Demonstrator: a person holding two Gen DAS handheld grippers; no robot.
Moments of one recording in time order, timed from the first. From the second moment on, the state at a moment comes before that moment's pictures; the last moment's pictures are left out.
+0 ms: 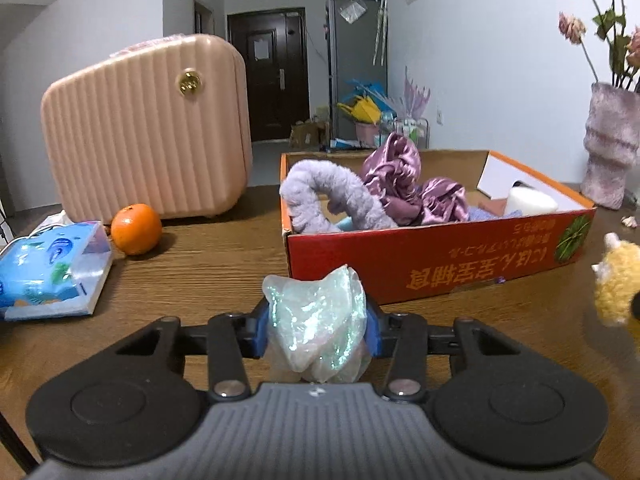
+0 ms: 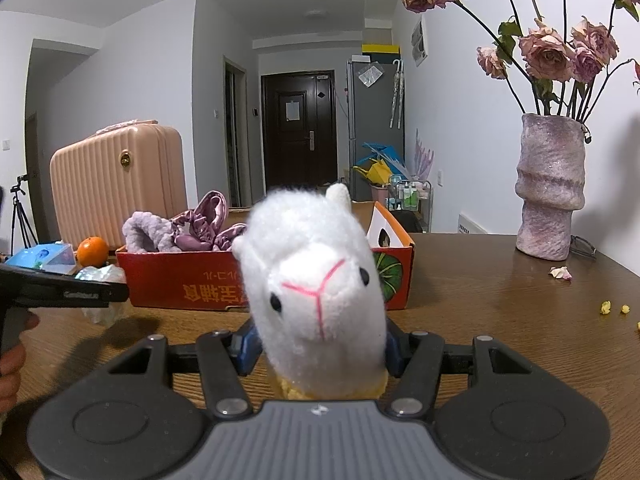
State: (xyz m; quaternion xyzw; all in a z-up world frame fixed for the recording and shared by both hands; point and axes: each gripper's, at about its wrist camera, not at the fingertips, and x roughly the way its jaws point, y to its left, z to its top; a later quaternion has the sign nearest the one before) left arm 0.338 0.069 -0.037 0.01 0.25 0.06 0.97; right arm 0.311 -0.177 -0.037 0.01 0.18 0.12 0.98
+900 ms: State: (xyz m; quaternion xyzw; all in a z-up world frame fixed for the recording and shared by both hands) left arm 0.255 0.018 -0.020 0.01 0.20 0.05 0.98; right arm 0.309 -0.181 -0.035 0.02 0.18 0.13 0.98
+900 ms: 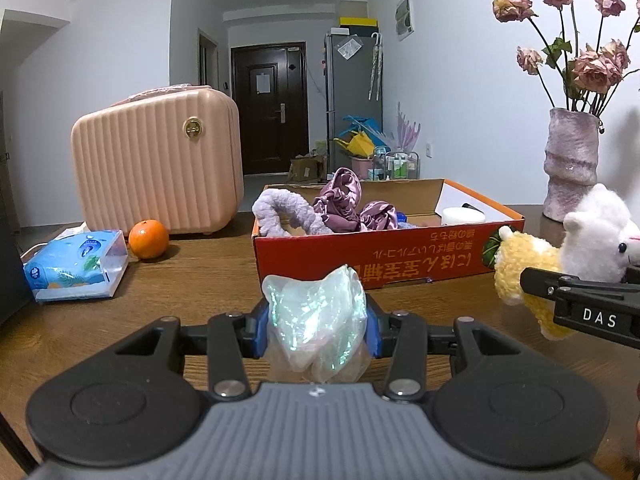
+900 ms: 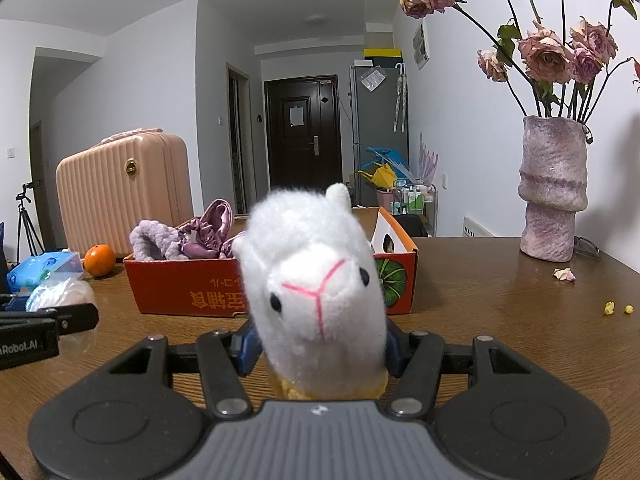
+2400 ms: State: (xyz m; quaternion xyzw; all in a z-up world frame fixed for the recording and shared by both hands) left arm 0.364 0.009 0.019 -0.06 0.13 0.08 0.99; right arm 0.389 -0.164 -0.007 0.04 0.07 0.11 0.99
